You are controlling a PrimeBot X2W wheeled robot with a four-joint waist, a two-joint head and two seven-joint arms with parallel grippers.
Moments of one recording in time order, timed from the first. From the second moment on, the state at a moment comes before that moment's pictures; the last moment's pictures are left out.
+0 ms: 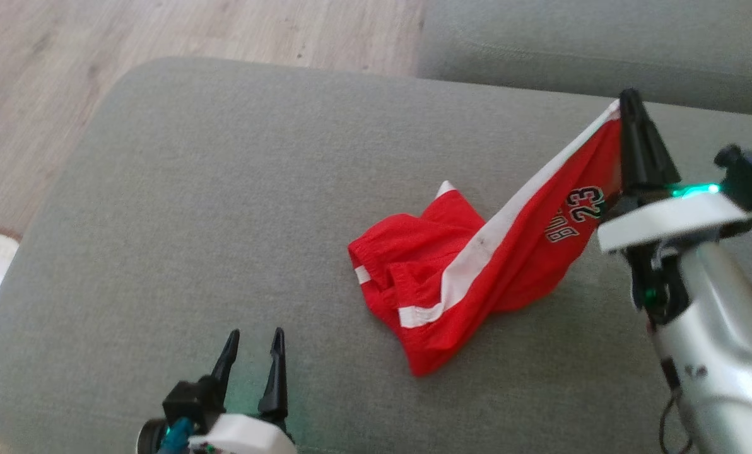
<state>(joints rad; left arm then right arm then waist) -0.07 0.05 -0.32 0.48 -0.37 0.00 -0.25 -0.50 -0.22 0.26 0.48 0.60 0.13 -0.25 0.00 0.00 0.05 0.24</state>
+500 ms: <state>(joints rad) -0.02 0.05 -0.30 0.48 -0.36 -0.01 -0.25 -0.02 -0.23 0.11 0.50 0.49 0.13 -0.25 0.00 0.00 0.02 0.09</state>
